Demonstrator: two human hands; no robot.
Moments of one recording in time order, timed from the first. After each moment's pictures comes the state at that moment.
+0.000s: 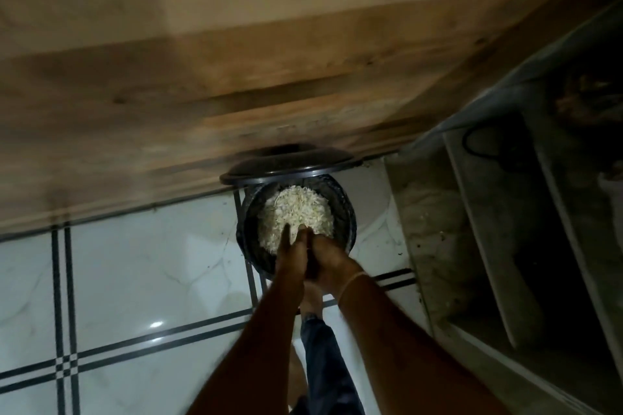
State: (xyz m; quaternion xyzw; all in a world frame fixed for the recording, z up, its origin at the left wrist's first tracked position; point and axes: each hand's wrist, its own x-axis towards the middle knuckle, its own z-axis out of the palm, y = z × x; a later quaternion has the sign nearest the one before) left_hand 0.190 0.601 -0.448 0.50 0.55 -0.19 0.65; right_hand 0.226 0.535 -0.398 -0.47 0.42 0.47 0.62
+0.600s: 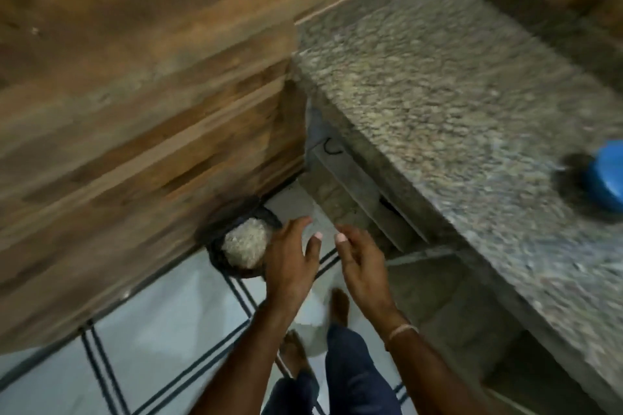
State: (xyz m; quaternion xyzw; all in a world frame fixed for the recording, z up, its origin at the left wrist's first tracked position) left_hand 0.072 0.457 -0.014 0.90 0.01 -0.11 0.42; right_hand 0.030 0.322 -0.020 -0.82 0.19 0.01 0.54
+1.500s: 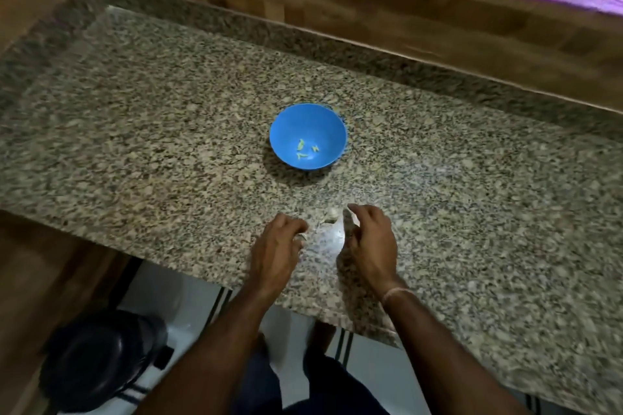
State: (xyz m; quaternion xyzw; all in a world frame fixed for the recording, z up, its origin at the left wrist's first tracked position) left_hand -0.007 0.021 -0.009 0.86 -0.37 -0.19 0.28; right_hand -0.138 -0.129 -0.021 -0.86 0.42 -0.11 0.26
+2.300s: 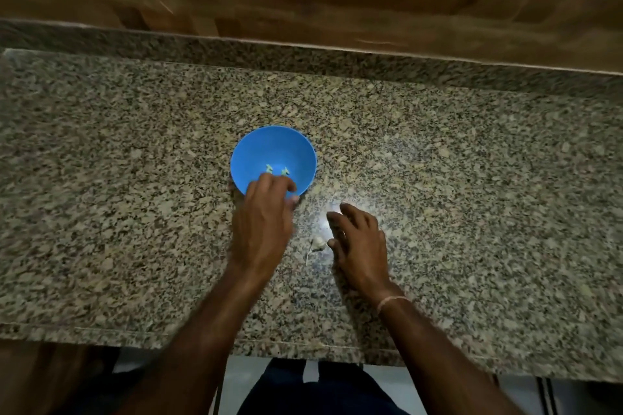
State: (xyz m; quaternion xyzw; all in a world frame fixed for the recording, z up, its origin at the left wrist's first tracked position) left_hand 0.063 -0.077 0.053 0.83 -0.49 0.00 0.28; right_hand -0.115 -0.147 -0.025 -0.85 0.45 -0.08 0.26
